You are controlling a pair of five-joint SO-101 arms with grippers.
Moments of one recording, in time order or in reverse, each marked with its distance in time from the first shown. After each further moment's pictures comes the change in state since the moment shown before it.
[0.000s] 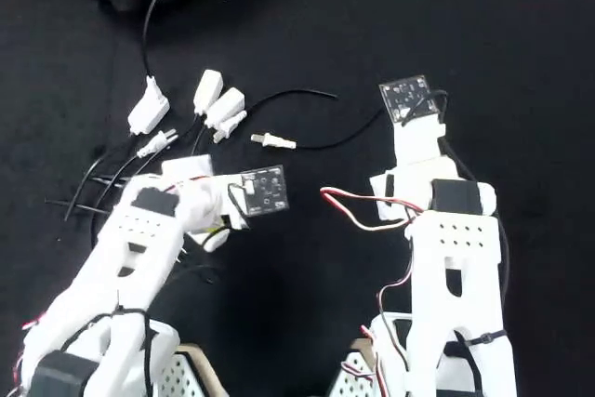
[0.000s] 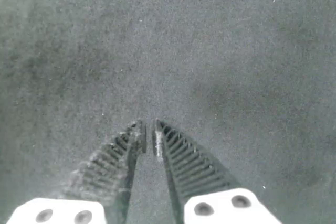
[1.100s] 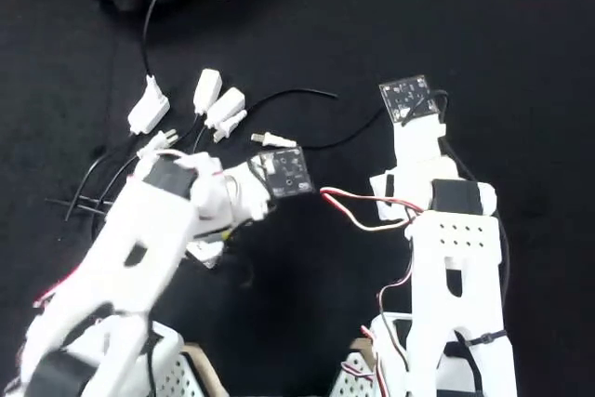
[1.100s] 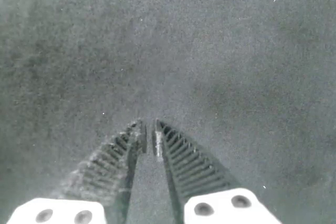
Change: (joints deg) left arm 9.1 -6.2 -18.2 36.2 17.0; right arm 0.0 0.0 0.0 0.0 0.0
